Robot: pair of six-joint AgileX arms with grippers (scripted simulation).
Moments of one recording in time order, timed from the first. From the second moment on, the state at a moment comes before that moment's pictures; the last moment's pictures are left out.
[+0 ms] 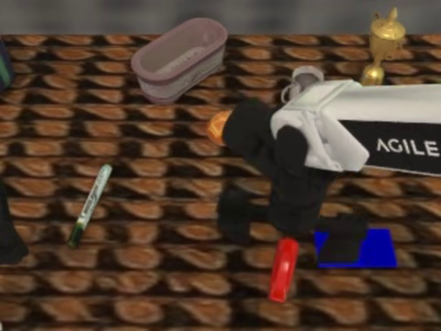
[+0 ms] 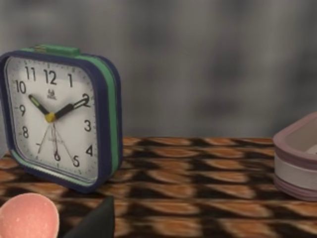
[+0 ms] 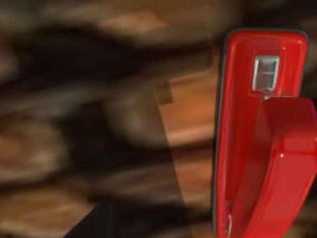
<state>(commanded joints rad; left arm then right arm) 0.00 0.00 0.00 0.00 0.00 0.00 0.76 1.99 1.34 -0.91 0.00 1.02</state>
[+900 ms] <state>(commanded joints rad) 0.00 0.00 0.00 0.00 0.00 0.00 0.76 2.06 1.25 -0.76 0.00 1.02</state>
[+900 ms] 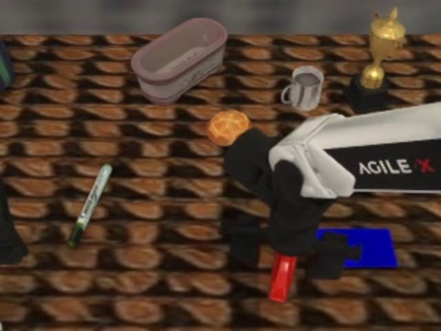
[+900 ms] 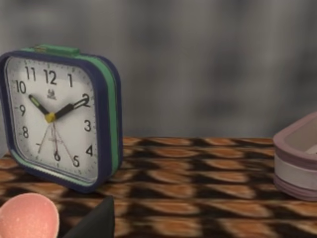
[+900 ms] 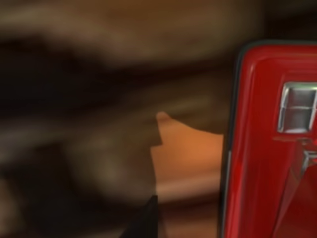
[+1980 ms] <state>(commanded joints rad) 0.00 0.00 0.00 0.00 0.00 0.00 0.76 2.05 1.26 -0.78 0.00 1.02</state>
